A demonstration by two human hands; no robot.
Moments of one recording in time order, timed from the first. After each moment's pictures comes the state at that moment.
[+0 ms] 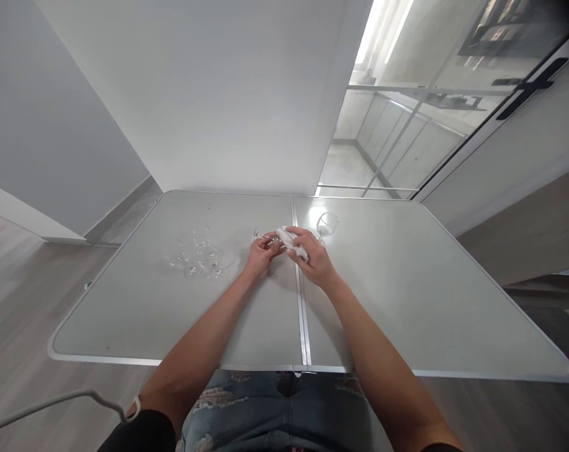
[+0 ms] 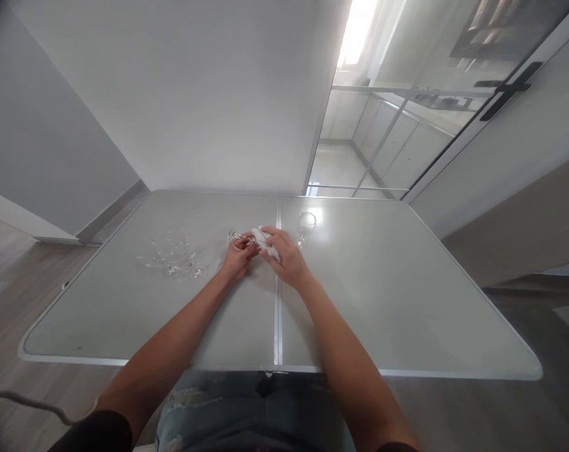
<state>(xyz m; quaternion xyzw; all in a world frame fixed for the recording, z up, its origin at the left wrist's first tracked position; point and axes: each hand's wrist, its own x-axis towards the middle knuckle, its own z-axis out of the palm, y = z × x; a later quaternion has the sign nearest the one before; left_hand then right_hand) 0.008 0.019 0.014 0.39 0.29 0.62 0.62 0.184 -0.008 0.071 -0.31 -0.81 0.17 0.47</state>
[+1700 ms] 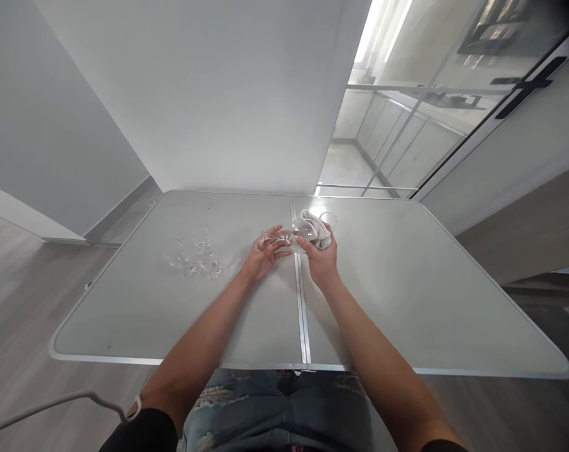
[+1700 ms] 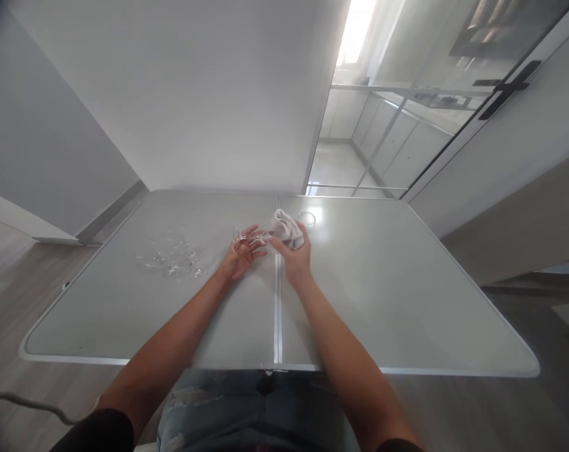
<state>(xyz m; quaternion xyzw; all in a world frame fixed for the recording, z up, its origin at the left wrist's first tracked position) -0.003 0.009 0.030 0.41 0.22 0.56 0.69 0.169 -0.008 0.071 -0.36 -0.44 0.48 0.67</state>
